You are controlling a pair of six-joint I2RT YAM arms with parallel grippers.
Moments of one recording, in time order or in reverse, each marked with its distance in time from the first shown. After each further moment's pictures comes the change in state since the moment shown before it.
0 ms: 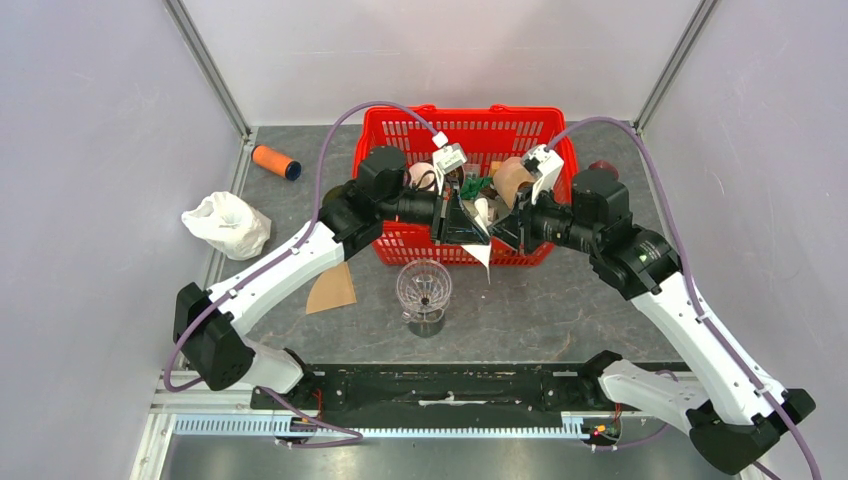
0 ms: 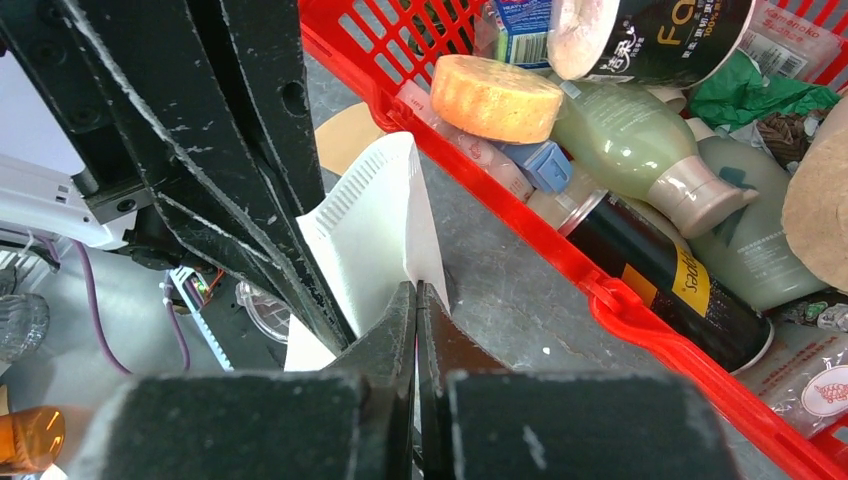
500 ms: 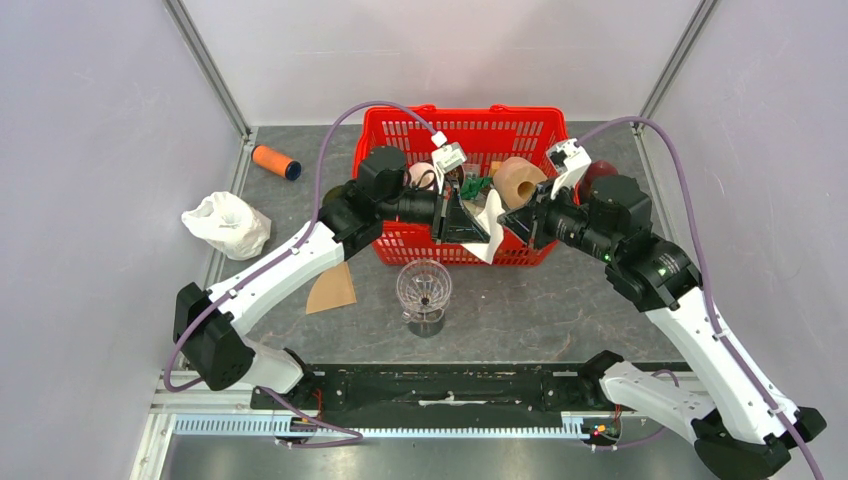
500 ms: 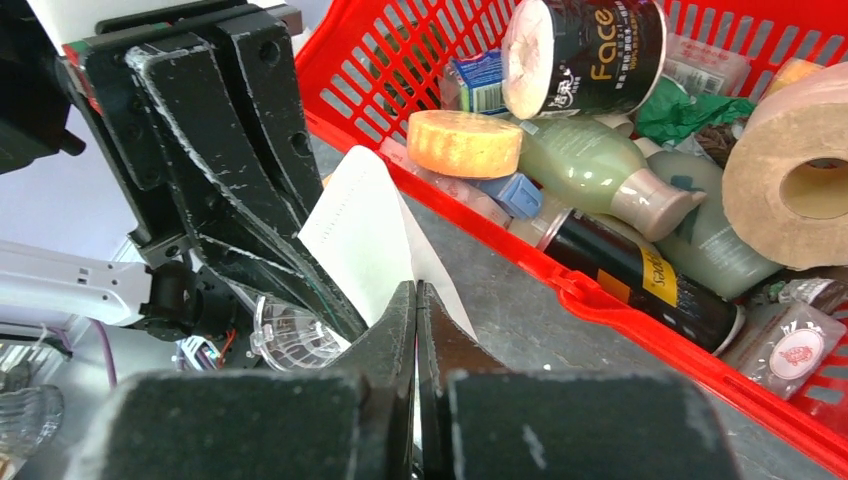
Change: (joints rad) left arm 0.000 0.000 0.000 -0.007 -0.026 0.001; right arm 0.002 -0.072 0.011 0.014 0.137 0.100
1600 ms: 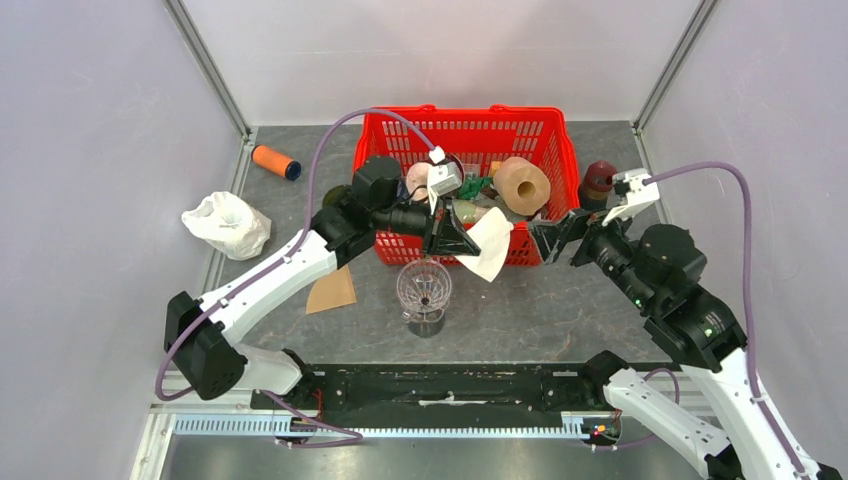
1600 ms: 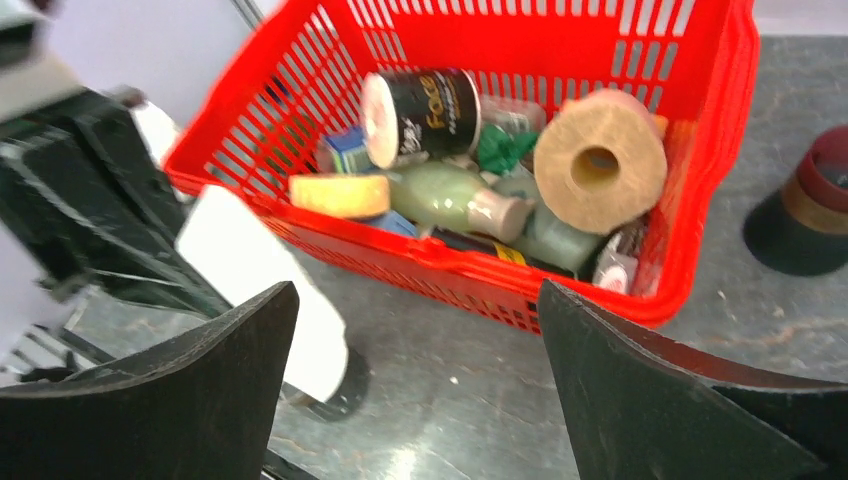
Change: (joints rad) left arm 0.000 -0.055 -0.064 -0.045 0.037 0.249; right arm 0.002 -0.265 -0.092 -0.009 0.312 -0.003
